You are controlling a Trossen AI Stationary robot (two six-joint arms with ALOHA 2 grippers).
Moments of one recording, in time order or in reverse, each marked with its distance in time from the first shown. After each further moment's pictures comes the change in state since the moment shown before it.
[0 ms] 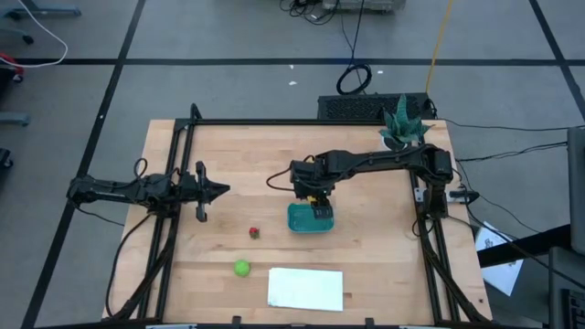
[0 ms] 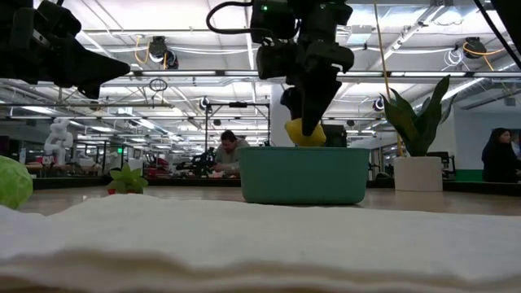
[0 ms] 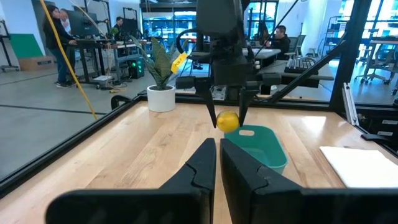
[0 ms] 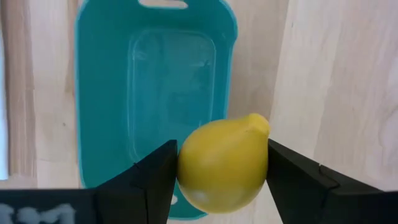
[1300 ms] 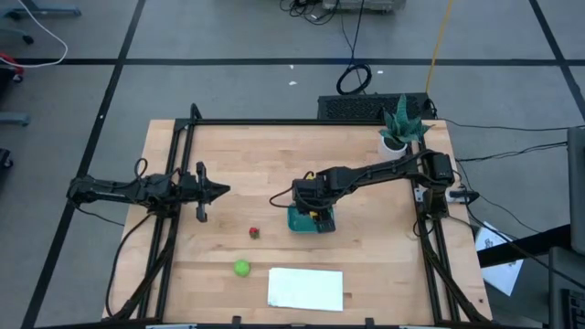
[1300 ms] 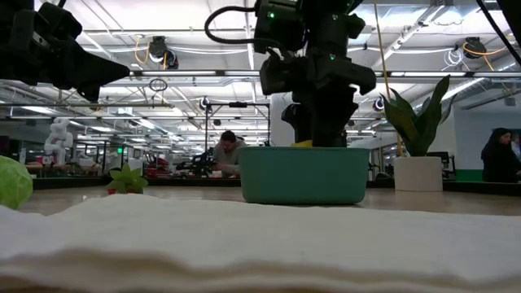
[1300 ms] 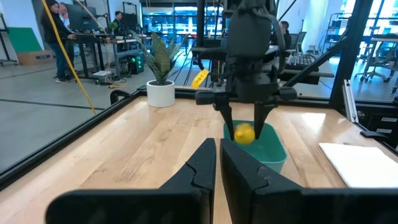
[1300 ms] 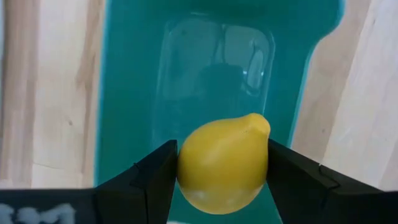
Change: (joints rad) left arm 0.000 0.000 0.000 -0.019 0.000 -0.015; right arm 0.080 0.000 -0.151 0.169 -0.001 0.013
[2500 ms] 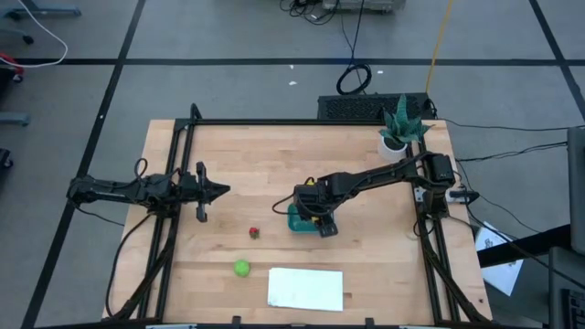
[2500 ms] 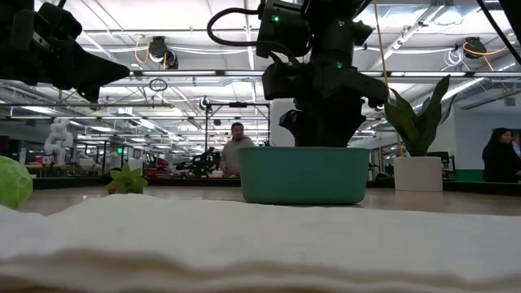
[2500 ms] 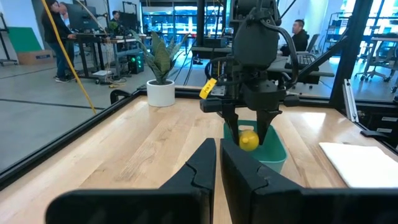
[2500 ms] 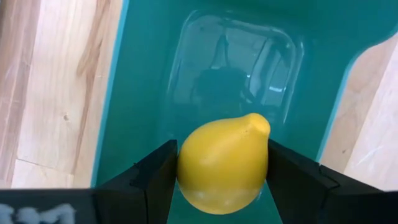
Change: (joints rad) left arm 0.000 0.000 0.000 -0.002 0.000 0.000; right arm 0.030 0.000 -0.062 0.083 0.004 -0.064
